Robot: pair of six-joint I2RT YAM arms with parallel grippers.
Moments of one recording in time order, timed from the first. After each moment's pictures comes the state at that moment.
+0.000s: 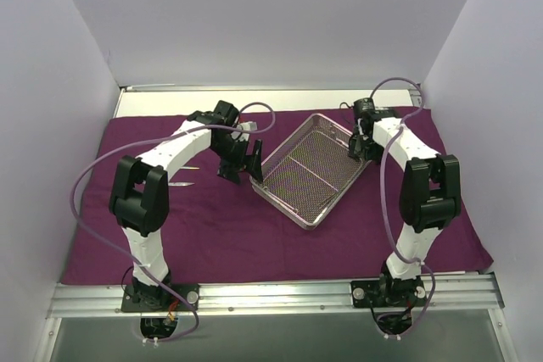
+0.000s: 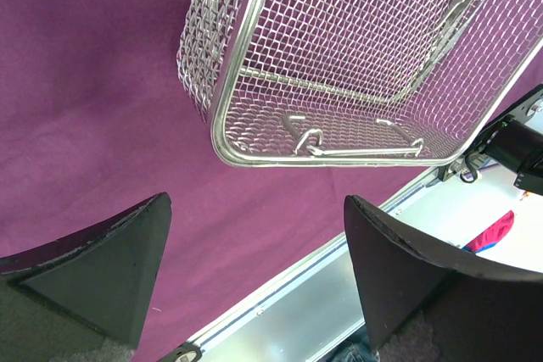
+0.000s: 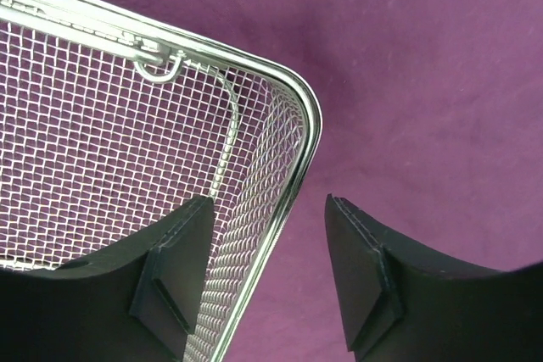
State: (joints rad) left arm -0.45 1.90 1.53 -0.93 0.48 -0.28; right arm 0.14 1.82 1.36 -0.78 0.35 0.41
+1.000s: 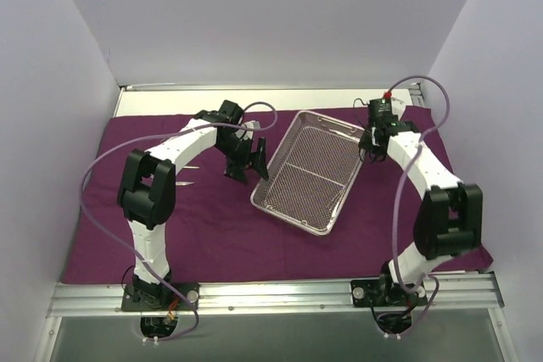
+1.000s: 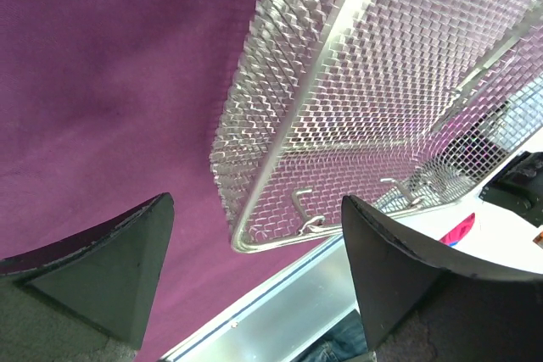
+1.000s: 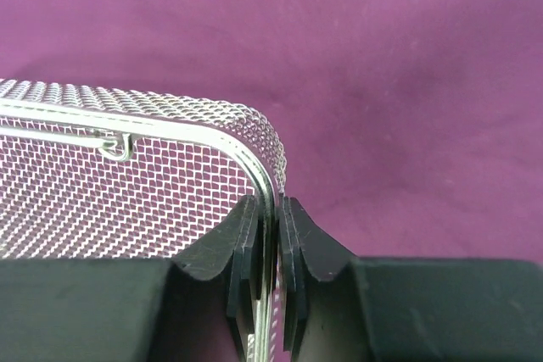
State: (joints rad) left arm -0.46 1.98 1.57 -0.89 0.53 -0.36; right arm 0.10 1.66 1.21 -0.56 0.23 0.52
